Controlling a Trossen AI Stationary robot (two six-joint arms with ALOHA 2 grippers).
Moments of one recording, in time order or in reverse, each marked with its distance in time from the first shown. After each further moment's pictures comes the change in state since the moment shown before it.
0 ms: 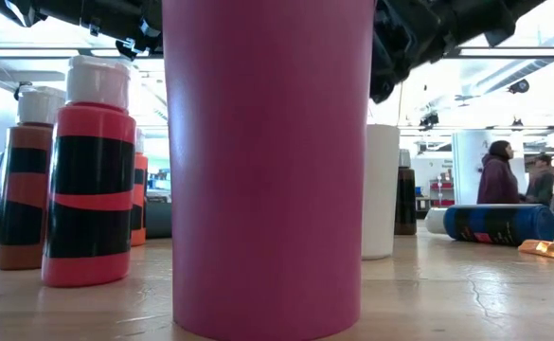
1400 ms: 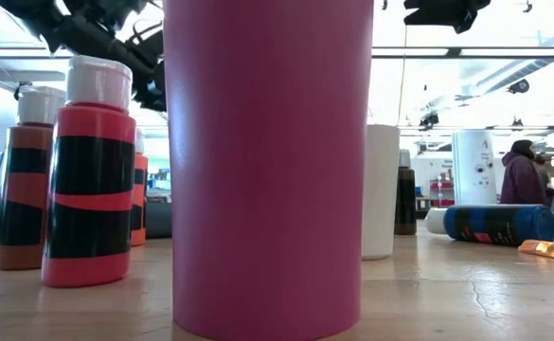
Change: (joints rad) left arm 0.407 0.004 0.022 -0.366 0.275 -0.179; right arm -0.001 -0.647 0.063 -0.556 0.271 -0.070
